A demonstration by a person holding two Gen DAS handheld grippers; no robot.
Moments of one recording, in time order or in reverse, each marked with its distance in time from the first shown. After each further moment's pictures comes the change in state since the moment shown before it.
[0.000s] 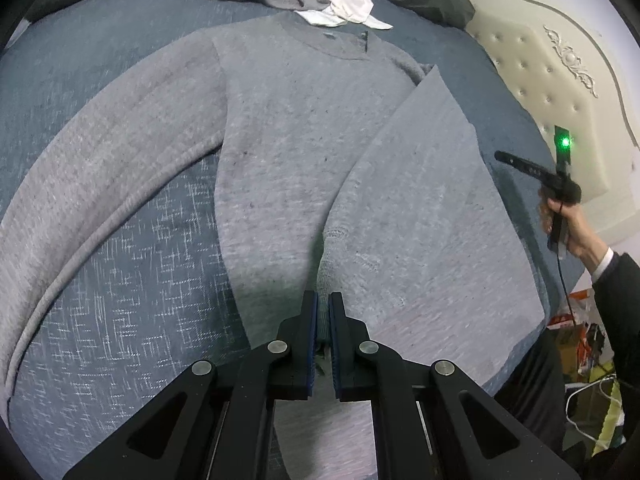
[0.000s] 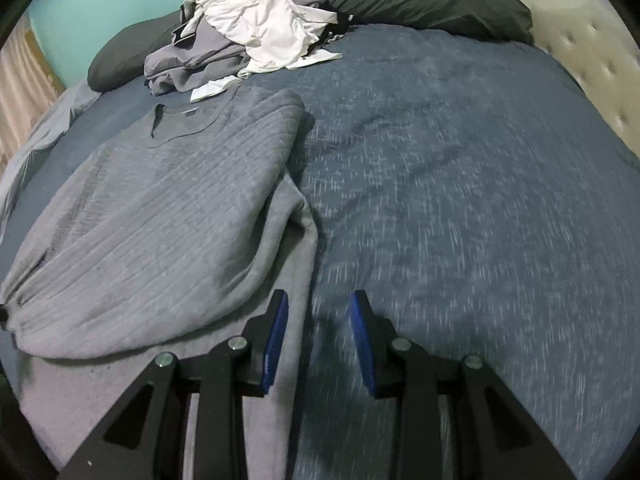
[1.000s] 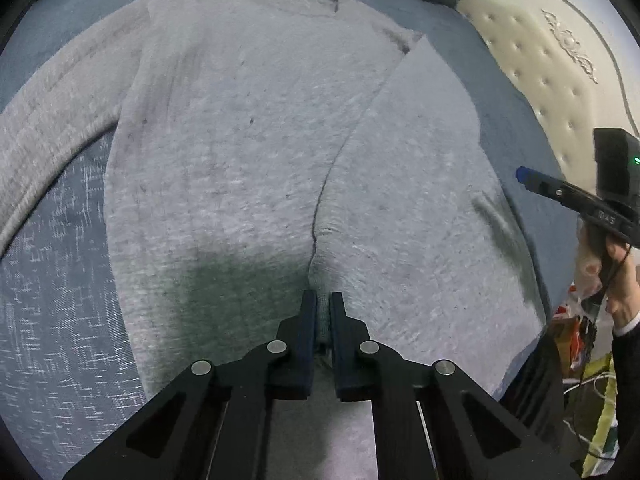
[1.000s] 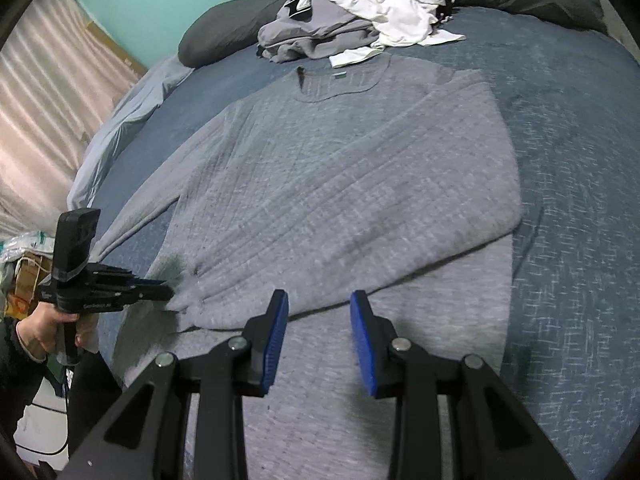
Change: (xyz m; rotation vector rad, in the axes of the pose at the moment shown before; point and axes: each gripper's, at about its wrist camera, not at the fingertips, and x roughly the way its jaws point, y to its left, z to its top) left arm 0.064 -0.048 0.012 0.023 0.032 -0.041; right arm -0.056 0.105 -0.041 -0.018 0.085 0.347
